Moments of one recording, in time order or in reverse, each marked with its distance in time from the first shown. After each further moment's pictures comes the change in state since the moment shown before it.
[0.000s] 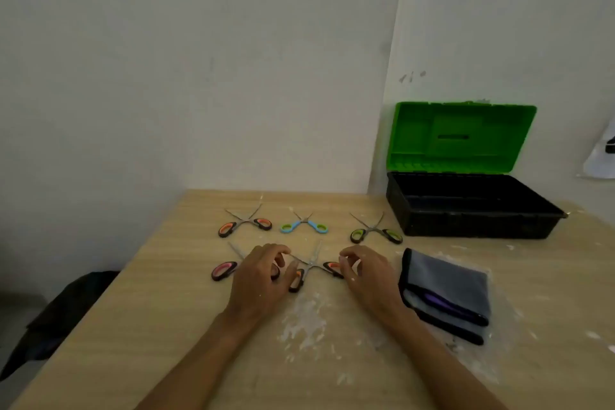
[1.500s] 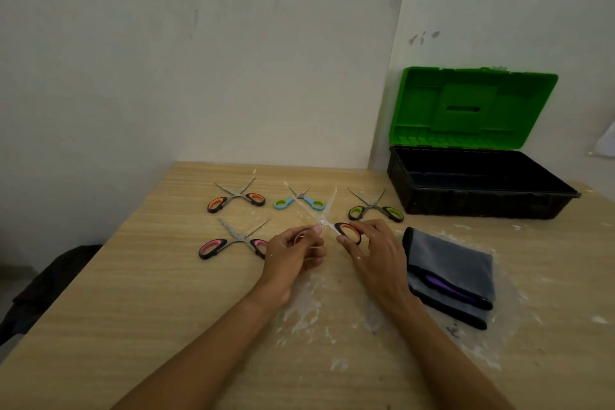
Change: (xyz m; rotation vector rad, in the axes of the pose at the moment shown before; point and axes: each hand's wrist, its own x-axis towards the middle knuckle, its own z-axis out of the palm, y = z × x) left_hand 0.018 0.053 0.043 -1.107 -0.143 -0.977; right_hand 0.001 0.017 0.005 -0.043 0.133 0.037
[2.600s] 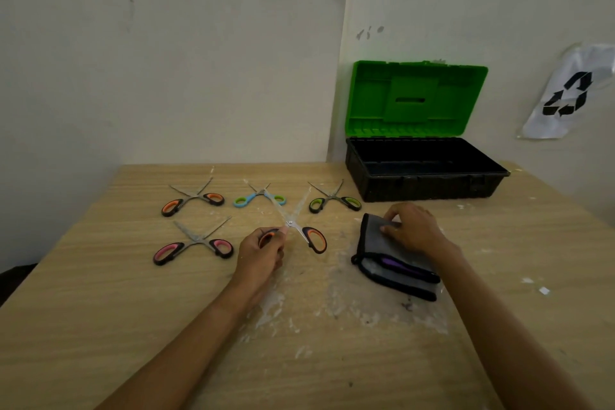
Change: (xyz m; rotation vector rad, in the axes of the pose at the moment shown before) left_hand 0.003 -0.017 0.011 0.141 -0.014 0.034; right_hand 0.044 0.115 -0.086 -0.331 -0.419 0.257
